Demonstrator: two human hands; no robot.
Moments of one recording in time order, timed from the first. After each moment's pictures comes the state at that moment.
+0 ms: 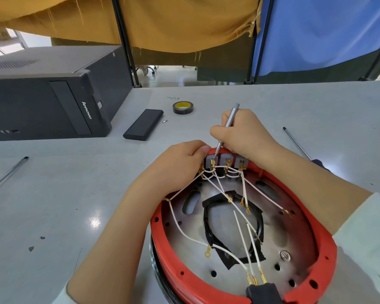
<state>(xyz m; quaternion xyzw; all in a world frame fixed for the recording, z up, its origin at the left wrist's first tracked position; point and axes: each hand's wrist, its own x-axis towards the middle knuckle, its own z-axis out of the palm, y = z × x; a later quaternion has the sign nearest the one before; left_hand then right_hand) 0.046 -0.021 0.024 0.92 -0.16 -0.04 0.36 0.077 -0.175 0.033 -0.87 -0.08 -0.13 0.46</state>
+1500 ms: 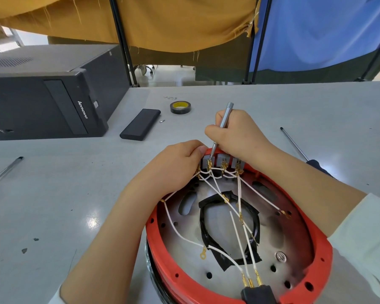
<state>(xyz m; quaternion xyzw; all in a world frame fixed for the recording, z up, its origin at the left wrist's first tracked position) 0.049 -0.022 0.021 0.92 -0.17 -0.03 0.35 0.076 -0.172 0.032 -0.87 -0.11 -0.14 0.45</state>
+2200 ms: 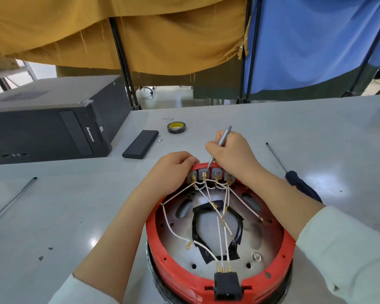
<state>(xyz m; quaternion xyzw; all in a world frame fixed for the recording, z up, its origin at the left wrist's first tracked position) 0.055 -0.027 0.026 0.92 -0.15 0.01 0.37 0.063 -0.188 0.030 -0.85 -0.07 -0.19 0.49</state>
